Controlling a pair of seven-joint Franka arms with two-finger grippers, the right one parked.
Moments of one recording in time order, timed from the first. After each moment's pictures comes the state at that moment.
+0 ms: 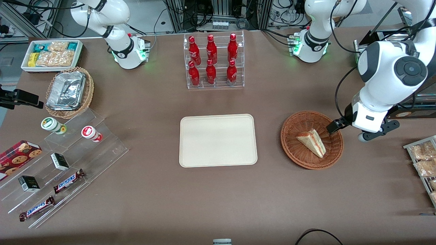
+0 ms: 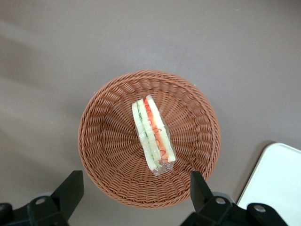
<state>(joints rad) 0.01 0.04 -0.15 -2.01 0.03 2.07 -0.60</state>
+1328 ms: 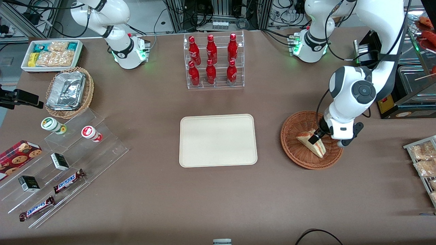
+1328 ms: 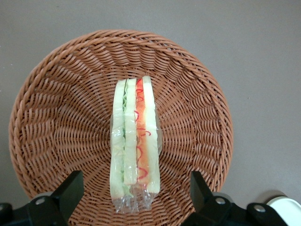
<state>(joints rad) 0.01 0.18 -0.20 -2.21 0.03 2.43 -0.95</state>
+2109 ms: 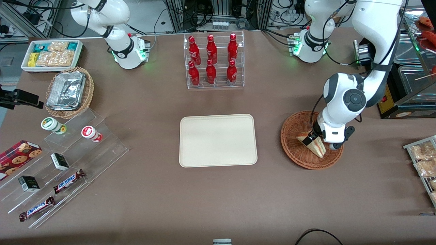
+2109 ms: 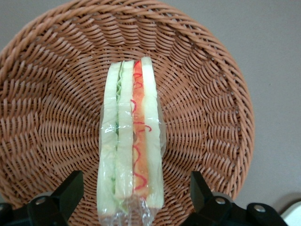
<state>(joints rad) 0.01 0.26 -0.21 -2.21 0.04 2.48 -0.95</state>
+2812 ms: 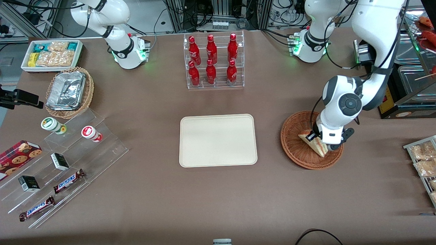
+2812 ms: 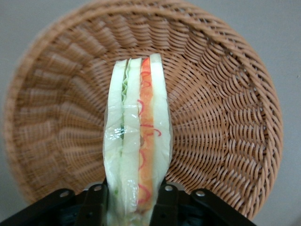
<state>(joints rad) 0.01 0.25 -0.21 -2.15 0.12 2.33 -0.95</state>
